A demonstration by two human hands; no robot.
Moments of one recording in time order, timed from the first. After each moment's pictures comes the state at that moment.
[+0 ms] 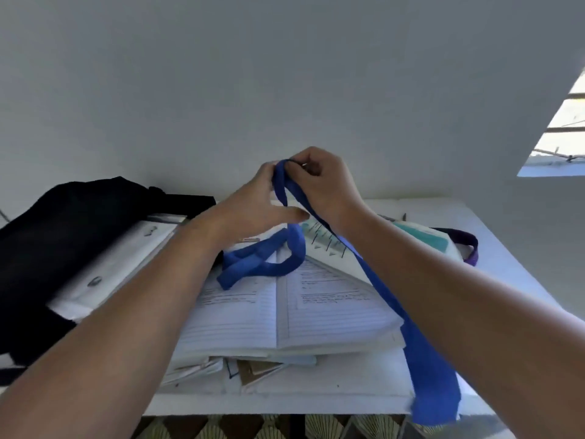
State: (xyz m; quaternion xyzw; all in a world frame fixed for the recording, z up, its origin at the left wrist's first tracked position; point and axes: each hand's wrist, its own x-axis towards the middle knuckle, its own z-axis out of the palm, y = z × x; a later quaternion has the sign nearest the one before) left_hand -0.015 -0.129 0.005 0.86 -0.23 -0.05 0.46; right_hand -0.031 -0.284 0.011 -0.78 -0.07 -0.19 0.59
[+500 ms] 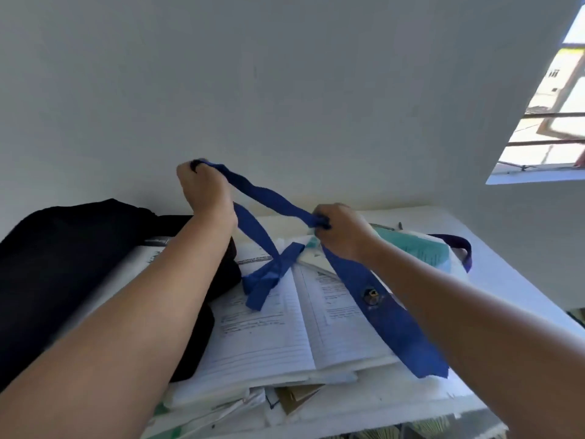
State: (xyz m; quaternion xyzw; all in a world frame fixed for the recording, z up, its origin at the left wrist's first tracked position) left_hand 0.071 -0.072 0.021 0.60 0.13 0.18 0.77; right_hand -0.013 -0.282 -0.031 -0.96 0.00 -0.09 0.25
